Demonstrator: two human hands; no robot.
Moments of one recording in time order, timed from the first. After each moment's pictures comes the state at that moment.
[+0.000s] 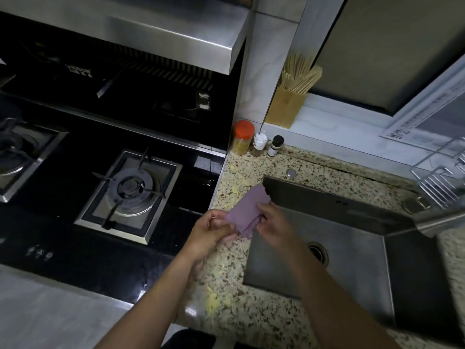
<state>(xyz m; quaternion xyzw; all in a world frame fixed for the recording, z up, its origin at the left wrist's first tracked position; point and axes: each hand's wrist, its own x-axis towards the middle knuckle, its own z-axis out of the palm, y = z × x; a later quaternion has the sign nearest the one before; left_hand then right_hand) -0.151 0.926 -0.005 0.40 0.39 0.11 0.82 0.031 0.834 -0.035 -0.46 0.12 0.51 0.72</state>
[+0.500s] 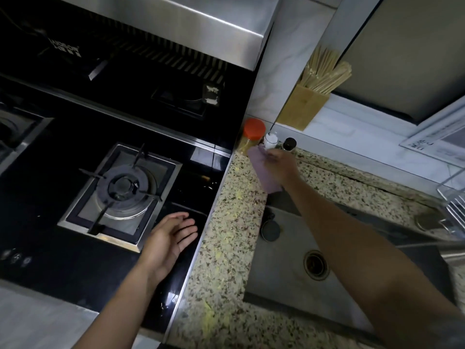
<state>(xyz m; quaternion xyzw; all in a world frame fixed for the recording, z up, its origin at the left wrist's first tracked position) -0.194 0.994 -0.035 0.23 0.48 0.20 0.82 0.155 0.953 -0.025 -0.86 -0.33 0.23 0.30</state>
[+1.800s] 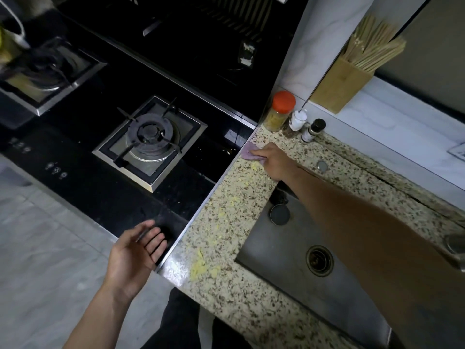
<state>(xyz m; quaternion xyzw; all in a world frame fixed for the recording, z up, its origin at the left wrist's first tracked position) -0.301 0.871 -0.031 0.09 0.51 0.35 0.78 0.121 0.943 -0.085 -0.75 -0.59 0.27 0.10</state>
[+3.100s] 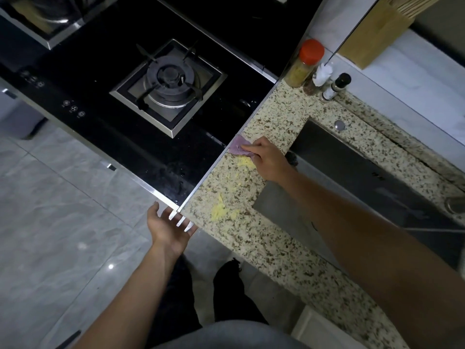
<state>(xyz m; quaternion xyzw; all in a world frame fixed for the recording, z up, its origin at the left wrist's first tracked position) -0.309 0.797 -0.082 -0.09 0.61 0.33 0.71 -0.006 0.849 -0.091 -0.69 -0.65 0.26 0.14</state>
